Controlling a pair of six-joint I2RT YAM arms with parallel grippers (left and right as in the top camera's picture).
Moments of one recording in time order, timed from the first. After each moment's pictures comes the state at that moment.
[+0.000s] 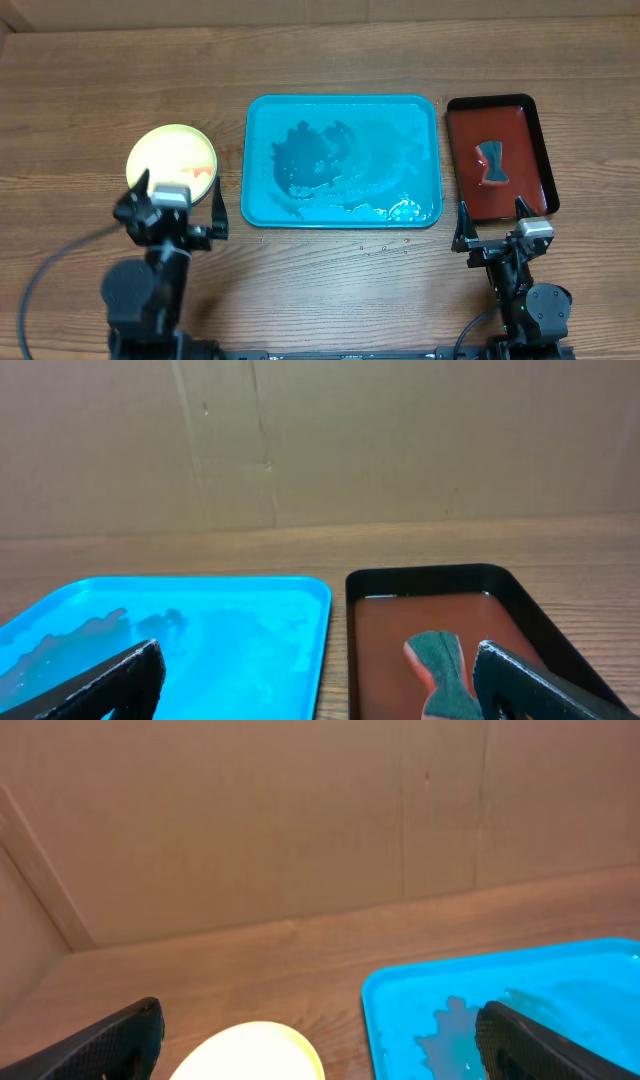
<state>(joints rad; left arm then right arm) 0.02 0.40 0.49 -0.17 0.06 0.14 0.07 0.01 0.02 -0.03 -0.04 0.10</state>
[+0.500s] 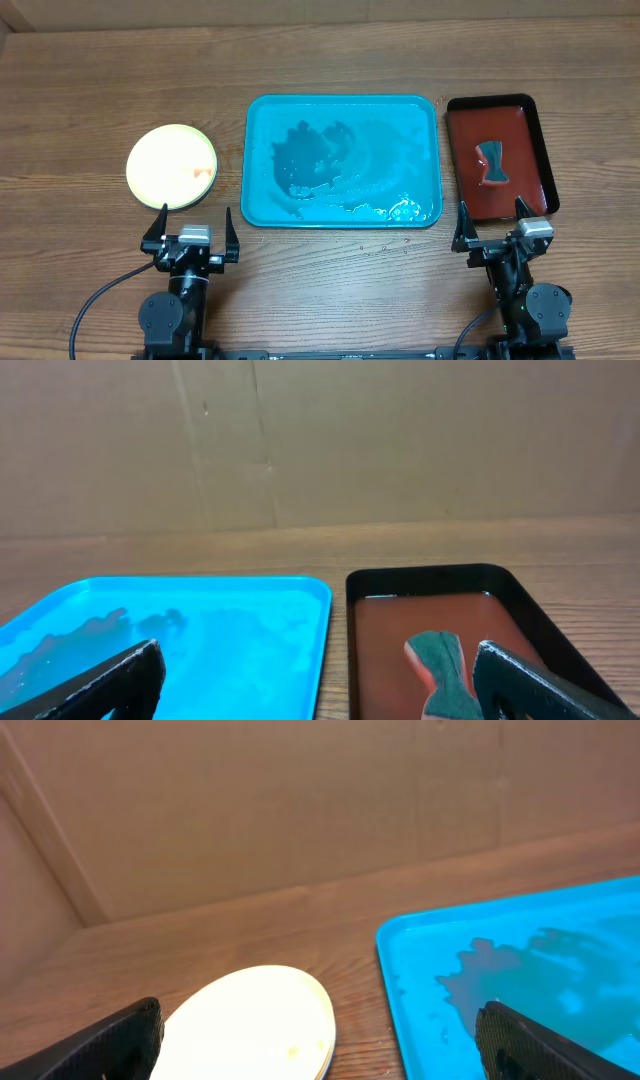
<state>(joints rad) 0.02 0.04 0.08 -0.08 0.02 0.19 0.07 0.01 0.02 -0.04 -0.04 0.10</state>
